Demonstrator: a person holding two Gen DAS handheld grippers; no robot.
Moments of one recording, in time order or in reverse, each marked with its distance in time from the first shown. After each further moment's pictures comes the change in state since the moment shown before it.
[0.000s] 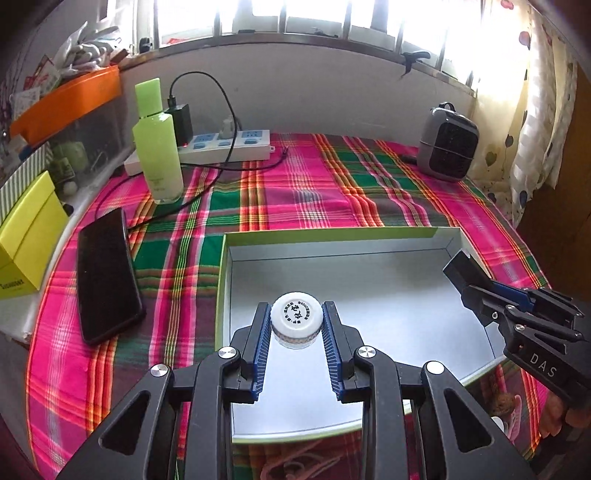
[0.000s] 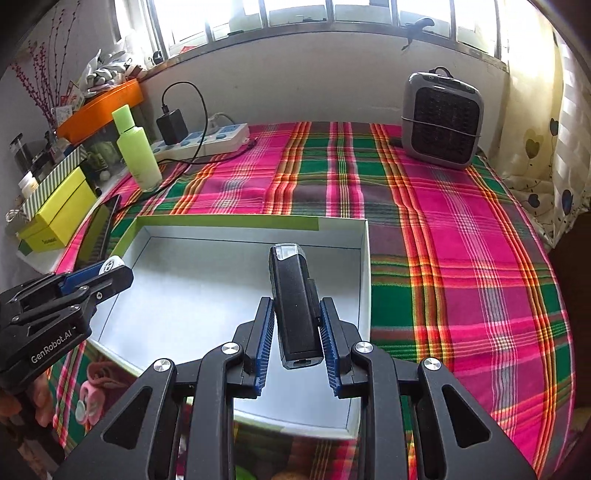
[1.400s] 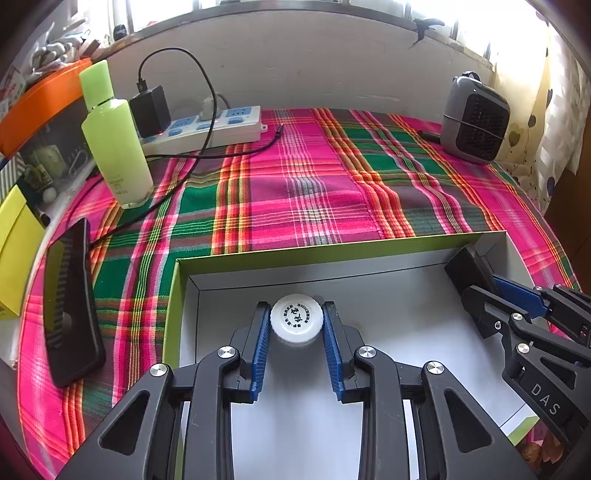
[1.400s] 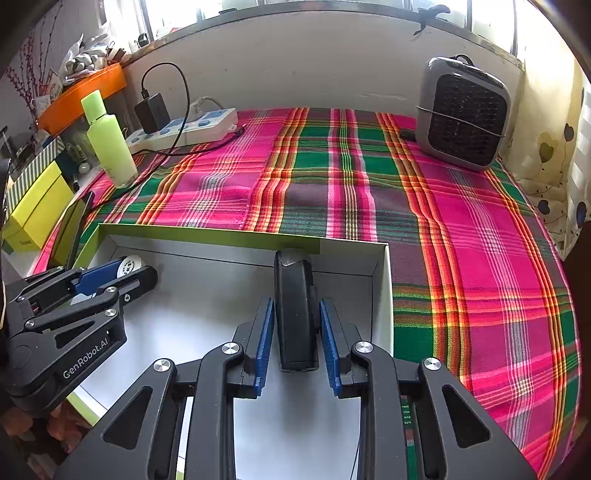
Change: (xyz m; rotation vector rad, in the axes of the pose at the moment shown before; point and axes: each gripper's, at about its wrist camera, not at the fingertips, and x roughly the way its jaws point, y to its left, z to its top) left arm 0.064 -0.015 0.023 0.027 0.079 0.053; right arm 0.043 0.001 0.020 -0.024 0.049 -0.034
